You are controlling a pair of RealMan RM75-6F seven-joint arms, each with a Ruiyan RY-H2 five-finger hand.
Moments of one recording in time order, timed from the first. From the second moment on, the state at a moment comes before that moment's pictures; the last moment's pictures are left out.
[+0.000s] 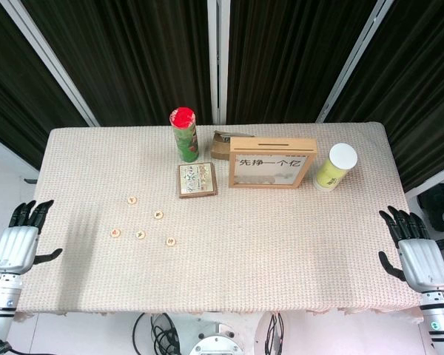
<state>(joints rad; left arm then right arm) -0.21 -1.24 -0.04 -1.43 1.41 1.39 -0.01 0.11 -1.01 0.03 -1.77 -1.48 1.39 -0.10</state>
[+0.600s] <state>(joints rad) -0.23 -1.22 -0.05 -1.51 1.43 1.34 0.03 0.11 -1.00 0.03 -1.78 -1.49 1.38 -0.06</state>
